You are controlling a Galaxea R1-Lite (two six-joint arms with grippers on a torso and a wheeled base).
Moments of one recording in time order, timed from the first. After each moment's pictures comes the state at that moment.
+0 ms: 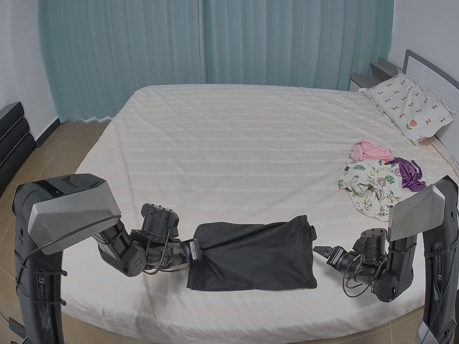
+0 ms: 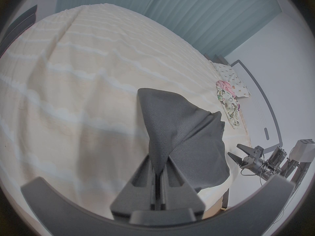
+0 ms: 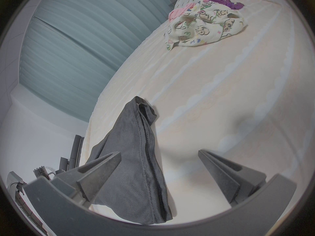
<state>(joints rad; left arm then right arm) -0.39 2.33 -0.87 -0.70 -0.21 -0.57 0.25 2.45 -0.34 -1.52 0.07 0.84</state>
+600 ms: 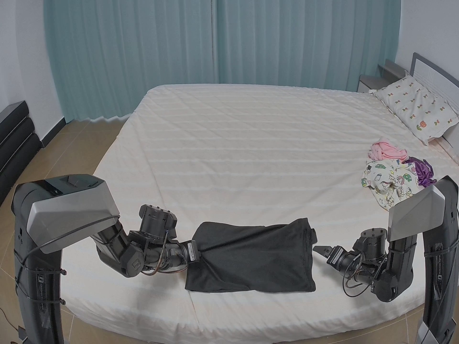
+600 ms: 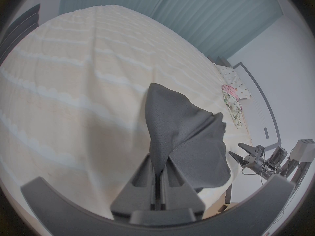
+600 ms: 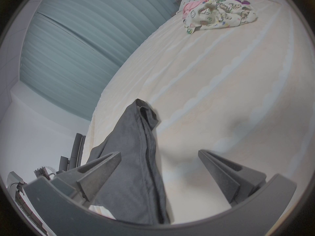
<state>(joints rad) -0.39 2.33 -0.85 -0.70 -0.21 -0.57 0.25 2.45 -0.34 -1.52 0.07 0.84</state>
